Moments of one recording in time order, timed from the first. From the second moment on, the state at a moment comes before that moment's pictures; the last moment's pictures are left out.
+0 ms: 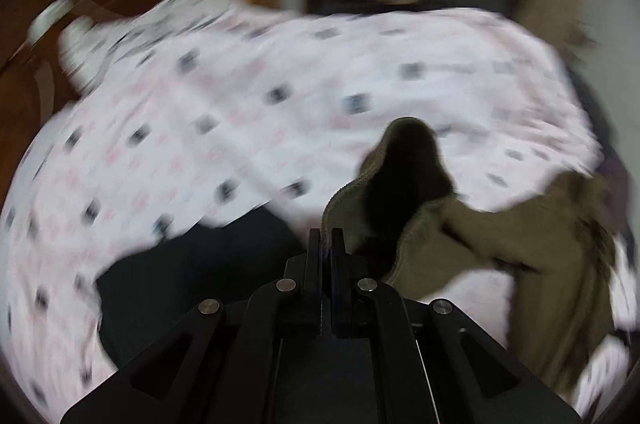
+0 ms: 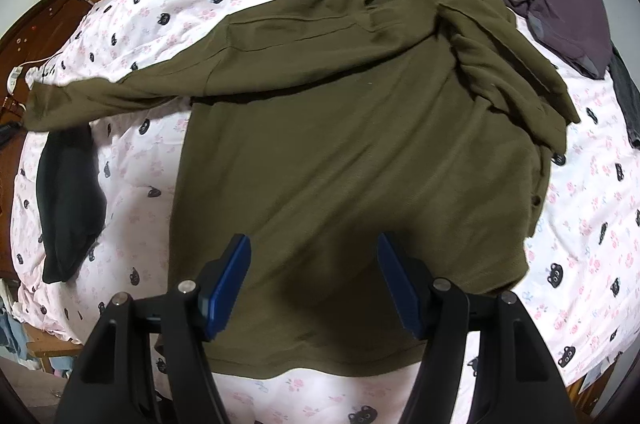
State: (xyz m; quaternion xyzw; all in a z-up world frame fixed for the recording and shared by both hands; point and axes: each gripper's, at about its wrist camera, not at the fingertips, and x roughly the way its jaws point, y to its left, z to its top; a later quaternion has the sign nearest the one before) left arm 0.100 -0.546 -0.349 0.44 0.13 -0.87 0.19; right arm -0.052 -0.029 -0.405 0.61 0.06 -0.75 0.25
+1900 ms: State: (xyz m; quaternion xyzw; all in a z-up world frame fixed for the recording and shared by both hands) left arm 0.202 -0.464 -0.433 0.40 0.33 -0.84 0.16; right arm -0.002 -0.479 -0.534 0.60 0.20 -0.50 0.59
